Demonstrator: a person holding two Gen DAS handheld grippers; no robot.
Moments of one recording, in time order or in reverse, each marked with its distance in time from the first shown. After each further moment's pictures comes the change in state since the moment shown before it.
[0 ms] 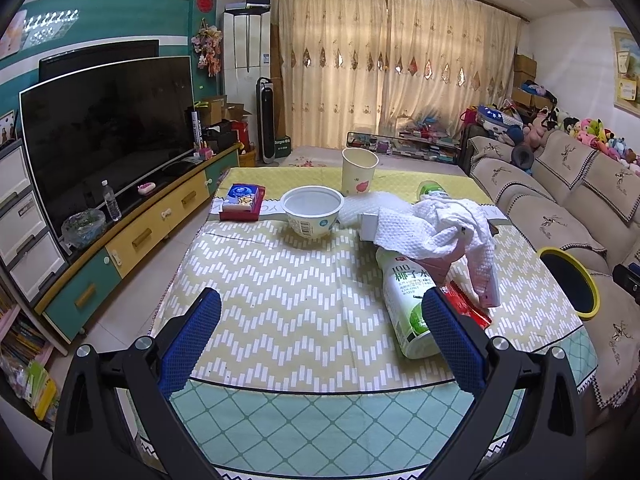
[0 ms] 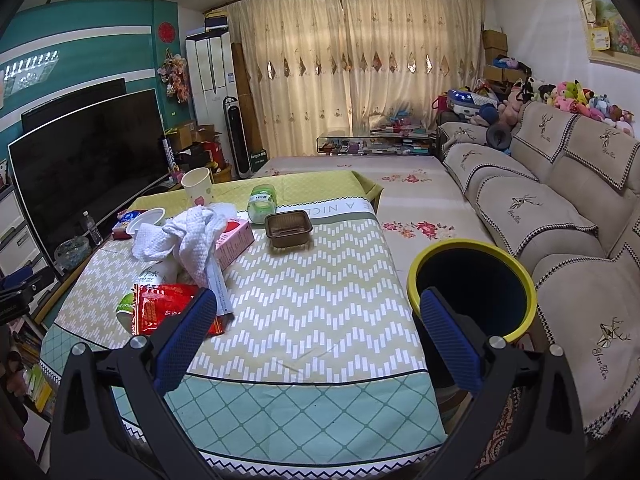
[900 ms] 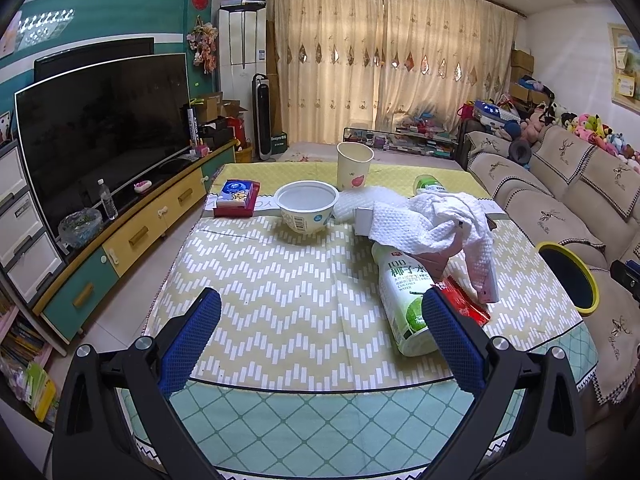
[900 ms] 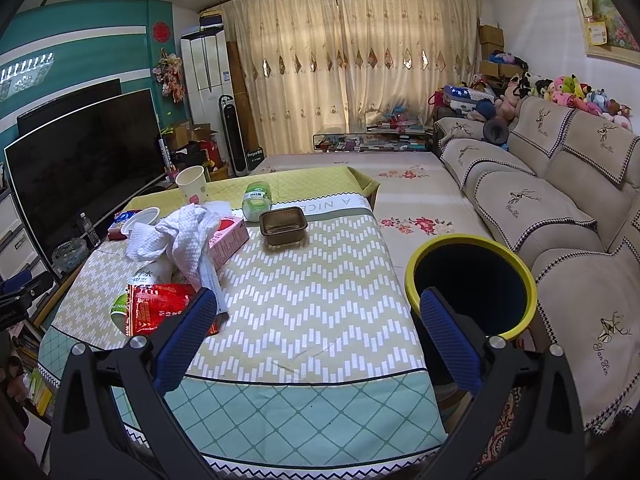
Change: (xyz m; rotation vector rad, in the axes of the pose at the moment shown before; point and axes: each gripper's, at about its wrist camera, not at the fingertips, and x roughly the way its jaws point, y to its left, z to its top) left arm 0.008 -0.006 -0.001 0.012 0.016 -0.008; right arm 0.004 -0.007 -0.001 0.011 0.011 -0.003
